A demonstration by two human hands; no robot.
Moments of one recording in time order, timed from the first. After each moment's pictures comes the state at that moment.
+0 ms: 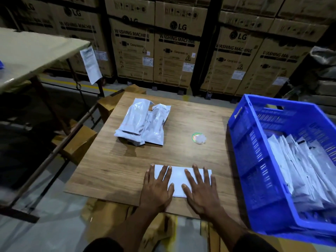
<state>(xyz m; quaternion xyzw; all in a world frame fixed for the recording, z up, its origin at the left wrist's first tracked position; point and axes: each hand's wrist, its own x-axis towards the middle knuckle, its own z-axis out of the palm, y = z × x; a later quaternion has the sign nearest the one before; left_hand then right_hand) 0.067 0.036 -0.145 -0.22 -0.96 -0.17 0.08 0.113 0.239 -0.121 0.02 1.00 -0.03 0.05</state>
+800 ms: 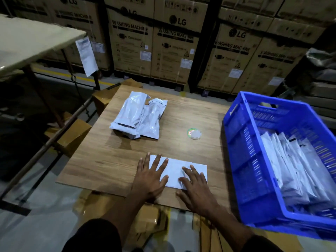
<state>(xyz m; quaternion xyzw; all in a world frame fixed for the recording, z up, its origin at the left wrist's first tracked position) 0.048 0.026 -0.141 -0.26 -0.96 -0.11 0.04 0.131 0.251 -0.103 -0.14 0.99 -0.05 0.00</state>
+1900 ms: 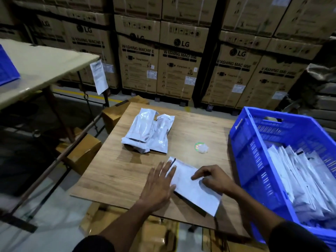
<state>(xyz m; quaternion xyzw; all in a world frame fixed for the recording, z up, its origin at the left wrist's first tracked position) 0.047 0.014 -0.100 -0.29 -0.95 -0.11 0.06 0.067 0.272 -0.004 -0.05 0.91 -0.40 0.10</state>
